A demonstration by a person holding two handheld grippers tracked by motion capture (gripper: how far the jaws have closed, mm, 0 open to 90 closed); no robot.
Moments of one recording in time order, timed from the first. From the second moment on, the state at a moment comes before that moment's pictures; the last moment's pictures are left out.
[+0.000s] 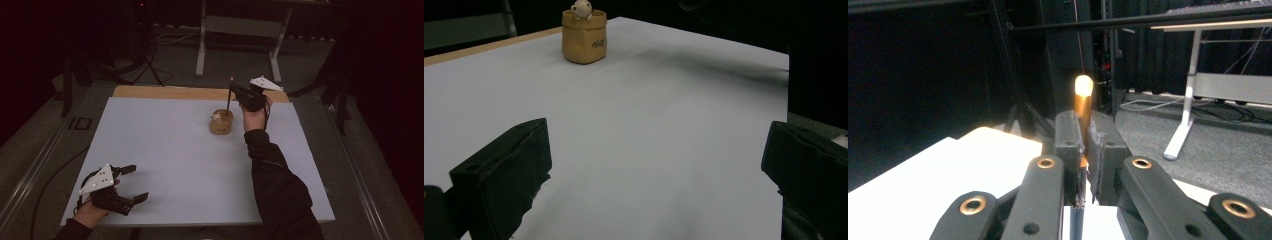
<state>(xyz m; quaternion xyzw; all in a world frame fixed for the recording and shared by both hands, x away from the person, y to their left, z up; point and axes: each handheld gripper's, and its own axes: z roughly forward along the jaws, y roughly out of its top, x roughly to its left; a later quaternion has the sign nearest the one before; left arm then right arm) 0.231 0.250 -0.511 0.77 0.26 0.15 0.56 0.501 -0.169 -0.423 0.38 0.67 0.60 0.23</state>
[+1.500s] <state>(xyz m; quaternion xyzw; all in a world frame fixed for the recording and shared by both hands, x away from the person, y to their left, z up) 0.231 0.250 -0.511 0.77 0.26 0.15 0.57 0.505 -0.167 -0.453 0.42 0.71 0.54 0.18</state>
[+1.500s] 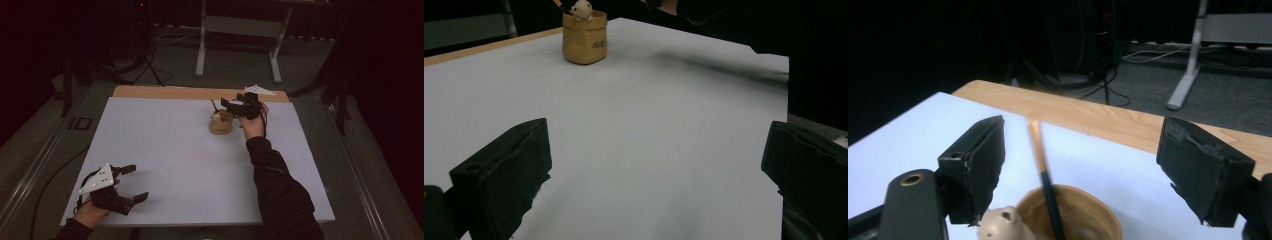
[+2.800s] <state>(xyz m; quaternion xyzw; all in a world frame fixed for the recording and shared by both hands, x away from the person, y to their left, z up) 0.229 0.251 -0.511 0.77 0.26 0.15 0.56 0.446 -0.173 -0.431 0.34 0.77 0.53 0.11</state>
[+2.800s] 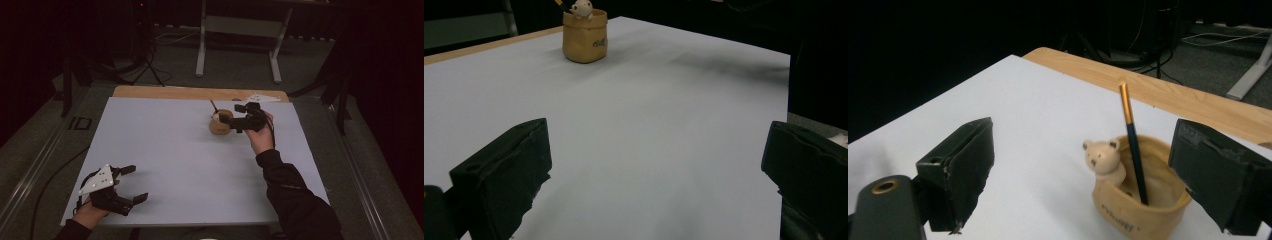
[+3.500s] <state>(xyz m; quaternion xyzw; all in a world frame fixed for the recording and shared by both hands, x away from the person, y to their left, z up) 0.228 0.251 -0.510 0.77 0.27 0.15 0.56 0.397 -0.188 -0.442 0.31 0.79 0.52 0.08</state>
